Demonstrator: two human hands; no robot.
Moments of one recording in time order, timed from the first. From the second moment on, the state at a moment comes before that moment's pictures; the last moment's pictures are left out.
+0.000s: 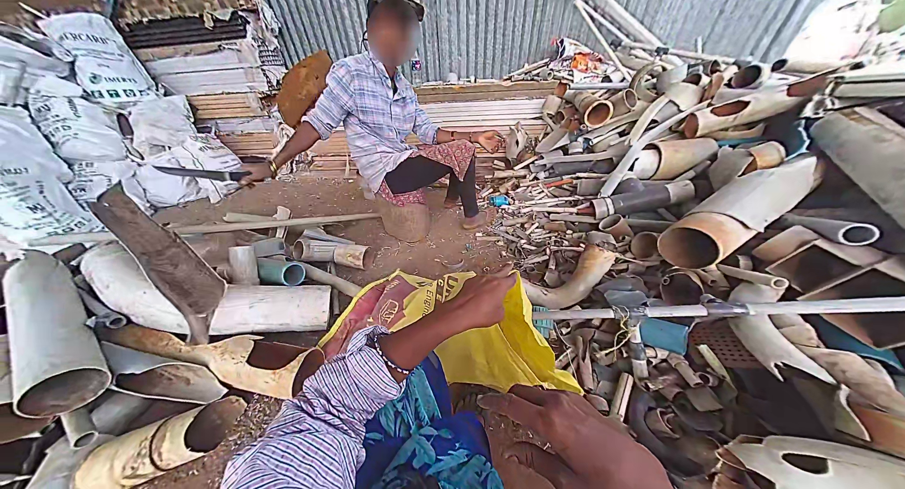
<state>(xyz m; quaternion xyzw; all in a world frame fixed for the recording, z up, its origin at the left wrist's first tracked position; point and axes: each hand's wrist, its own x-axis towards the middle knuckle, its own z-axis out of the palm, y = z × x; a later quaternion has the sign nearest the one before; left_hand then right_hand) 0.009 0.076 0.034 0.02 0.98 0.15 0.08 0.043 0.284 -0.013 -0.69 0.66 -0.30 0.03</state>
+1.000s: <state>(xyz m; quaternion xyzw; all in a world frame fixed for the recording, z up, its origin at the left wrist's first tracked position) 0.007 0.064 0.003 0.07 0.97 0.21 -0.03 0.014 0.254 -0.004 -0.32 0.90 -0.30 0.04</state>
